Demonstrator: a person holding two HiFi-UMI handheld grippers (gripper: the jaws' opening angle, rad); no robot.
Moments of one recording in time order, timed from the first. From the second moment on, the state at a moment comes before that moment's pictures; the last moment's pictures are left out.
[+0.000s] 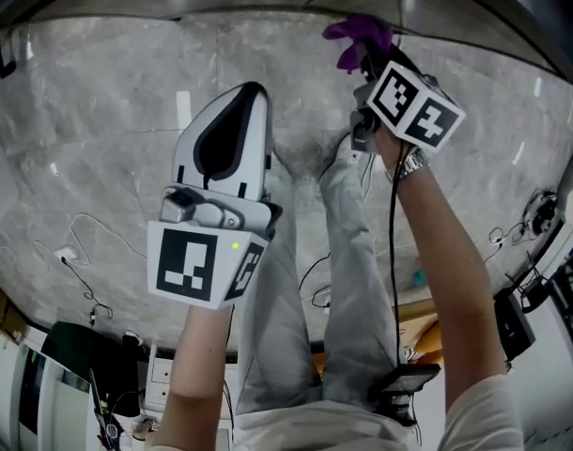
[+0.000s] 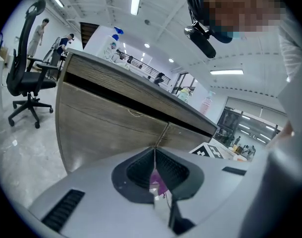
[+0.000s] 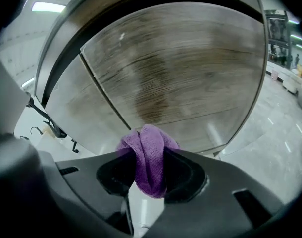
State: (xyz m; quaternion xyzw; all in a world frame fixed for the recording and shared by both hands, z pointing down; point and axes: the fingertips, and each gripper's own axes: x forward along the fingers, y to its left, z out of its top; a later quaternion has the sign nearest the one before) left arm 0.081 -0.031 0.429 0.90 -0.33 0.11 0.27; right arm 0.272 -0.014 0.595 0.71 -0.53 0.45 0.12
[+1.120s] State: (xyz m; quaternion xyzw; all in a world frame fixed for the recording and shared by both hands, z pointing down) left arm 0.125 0.012 0.459 0.87 -0.38 0.11 0.30; right arm 0.332 -0.039 0.675 0.67 -0.56 0.46 0.16
